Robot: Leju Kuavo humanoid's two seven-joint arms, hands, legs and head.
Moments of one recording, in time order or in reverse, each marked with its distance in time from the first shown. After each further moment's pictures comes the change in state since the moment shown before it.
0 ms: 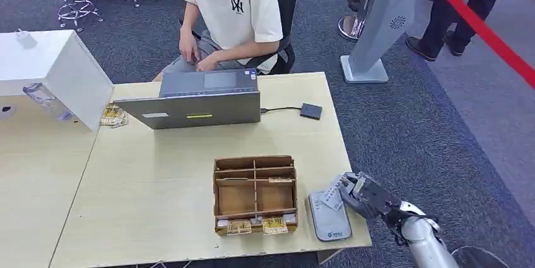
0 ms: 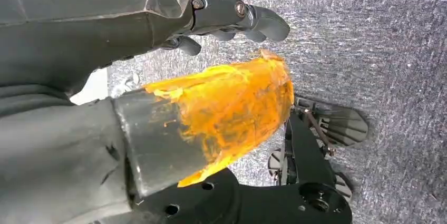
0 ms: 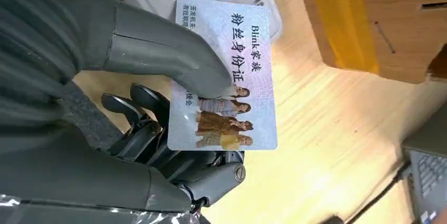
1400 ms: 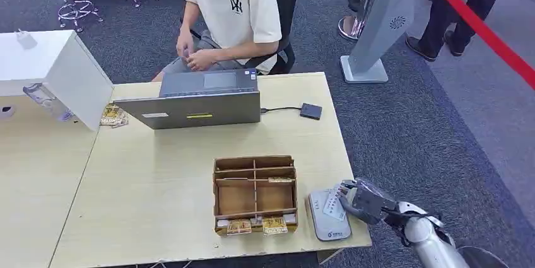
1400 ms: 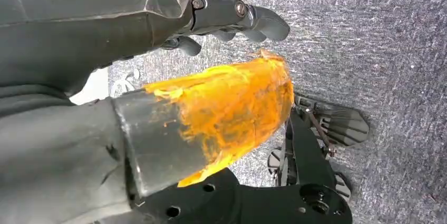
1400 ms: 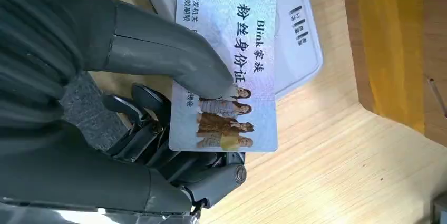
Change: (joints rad) left arm 0.007 0.002 0.023 0.000 0.000 0.000 -0.001; right arm 0.005 -0.098 0.135 -0.025 0.055 -0.002 0.026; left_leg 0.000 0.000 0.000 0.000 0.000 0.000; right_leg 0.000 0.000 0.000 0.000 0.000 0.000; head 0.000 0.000
